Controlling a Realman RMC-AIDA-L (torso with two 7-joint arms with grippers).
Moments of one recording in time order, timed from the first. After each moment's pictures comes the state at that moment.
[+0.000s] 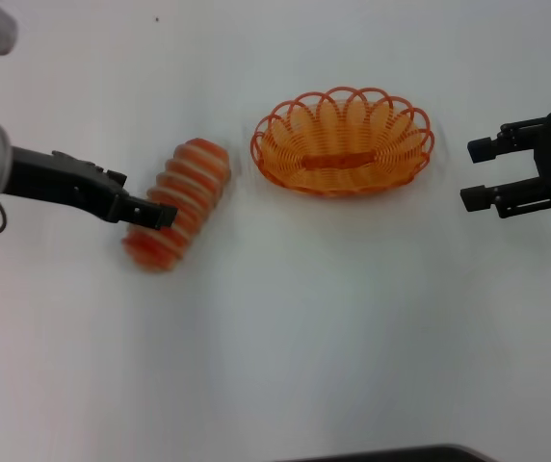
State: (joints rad) left arm -0.50 -2.16 1.12 1.24 2.42 1.49 -2.27; right arm 0.47 1.97 -0.60 -0.93 -2.26 -1.84 1.55
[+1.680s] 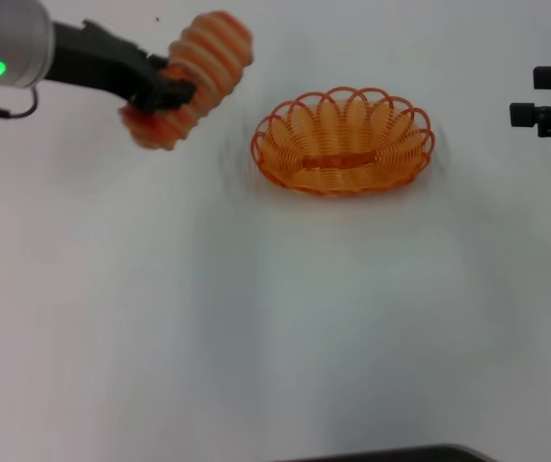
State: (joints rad) left arm -0.59 -2.16 1.24 1.40 2.47 1.36 -2.33; right arm 0.45 1.98 -0.36 -0.93 -2.25 -1.72 1.53
